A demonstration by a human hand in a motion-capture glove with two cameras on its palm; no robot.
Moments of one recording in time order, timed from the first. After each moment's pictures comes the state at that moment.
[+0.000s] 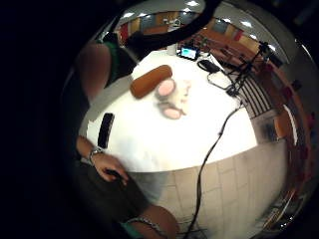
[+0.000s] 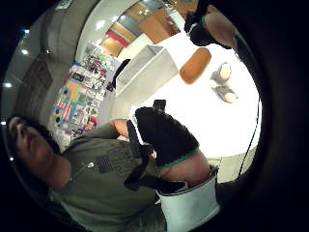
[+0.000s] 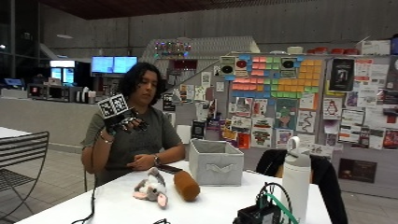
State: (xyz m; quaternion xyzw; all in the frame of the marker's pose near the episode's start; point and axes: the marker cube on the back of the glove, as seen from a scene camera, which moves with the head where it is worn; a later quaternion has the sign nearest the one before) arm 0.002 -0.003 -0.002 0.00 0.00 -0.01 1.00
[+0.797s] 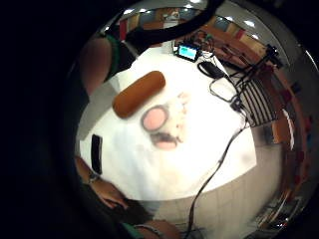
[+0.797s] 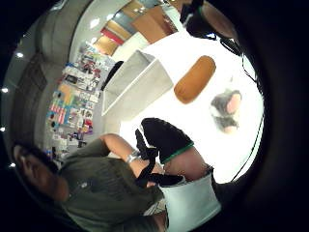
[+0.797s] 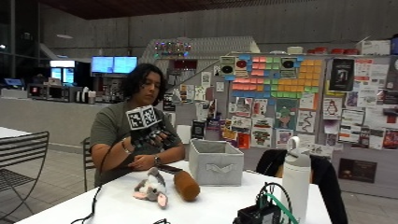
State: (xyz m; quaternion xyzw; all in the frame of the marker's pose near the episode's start) arm 0.009 -0.123 0.082 -0.04 0.02 -0.01 1.00
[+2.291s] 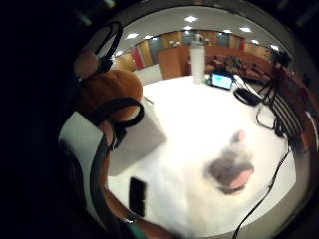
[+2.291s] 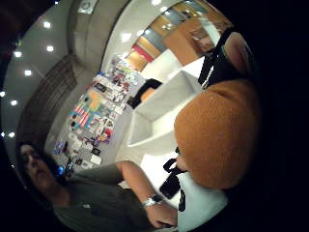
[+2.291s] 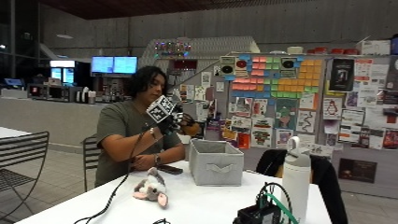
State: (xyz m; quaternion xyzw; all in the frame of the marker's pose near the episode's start) arm -0.146 -0.173 0.092 0.13 -0.14 -0.04 0.98
